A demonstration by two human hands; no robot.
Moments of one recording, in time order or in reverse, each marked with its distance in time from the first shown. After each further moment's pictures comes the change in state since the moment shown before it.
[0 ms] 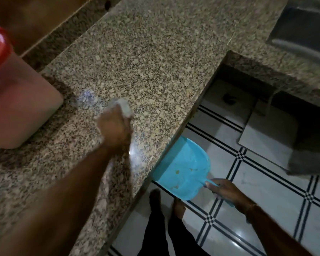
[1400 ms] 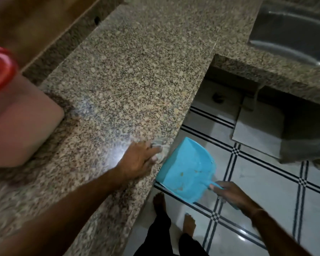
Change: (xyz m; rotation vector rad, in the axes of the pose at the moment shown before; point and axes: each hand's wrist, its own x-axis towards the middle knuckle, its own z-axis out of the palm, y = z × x) left_hand -0.062 0.028 -0.085 -0.271 -0.613 0.769; right_hand -0.040 -0.006 0.035 0.122 0.171 0.024
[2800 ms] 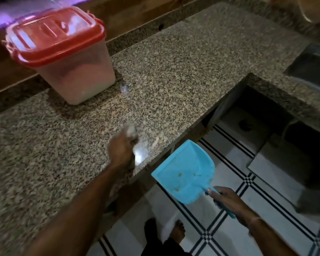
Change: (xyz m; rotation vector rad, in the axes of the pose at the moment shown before) left_hand -0.130 0.098 -0.011 -0.164 0.601 -1.093; right_hand -0.064 0.011 0.005 -0.166 -0.197 -0.201
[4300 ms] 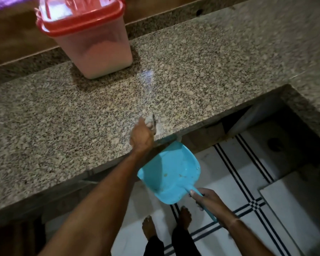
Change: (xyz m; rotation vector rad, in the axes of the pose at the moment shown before) left_hand -0.005 0.102 0.094 0.086 0.095 -0.450; right_hand 0.077 0.018 -0.069 -0.114 -0.360 -0.045
